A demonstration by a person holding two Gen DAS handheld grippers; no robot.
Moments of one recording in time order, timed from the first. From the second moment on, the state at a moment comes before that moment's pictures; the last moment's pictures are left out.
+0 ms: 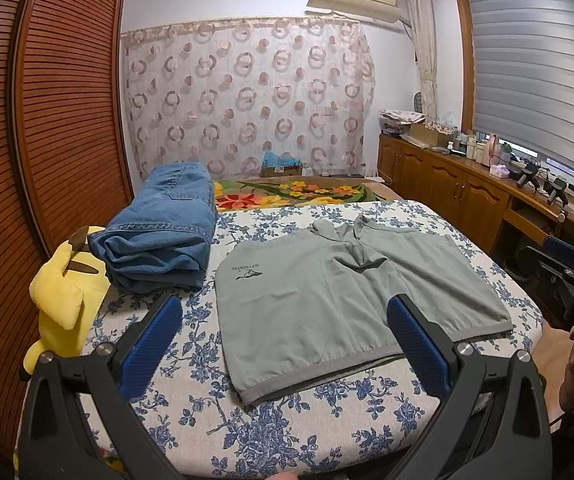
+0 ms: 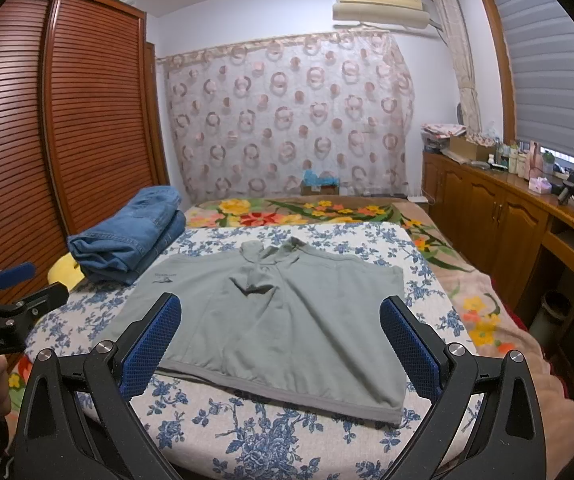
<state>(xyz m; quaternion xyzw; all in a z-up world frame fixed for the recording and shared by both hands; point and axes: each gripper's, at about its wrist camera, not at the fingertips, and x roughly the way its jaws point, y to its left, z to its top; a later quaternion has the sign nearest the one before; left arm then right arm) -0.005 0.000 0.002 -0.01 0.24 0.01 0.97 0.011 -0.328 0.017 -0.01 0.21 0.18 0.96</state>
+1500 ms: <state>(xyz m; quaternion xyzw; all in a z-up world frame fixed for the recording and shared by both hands) 0.007 0.008 -0.013 -0.02 0.27 0.01 0.96 0.011 -0.325 0.016 -0.01 0.22 0.19 0.96</state>
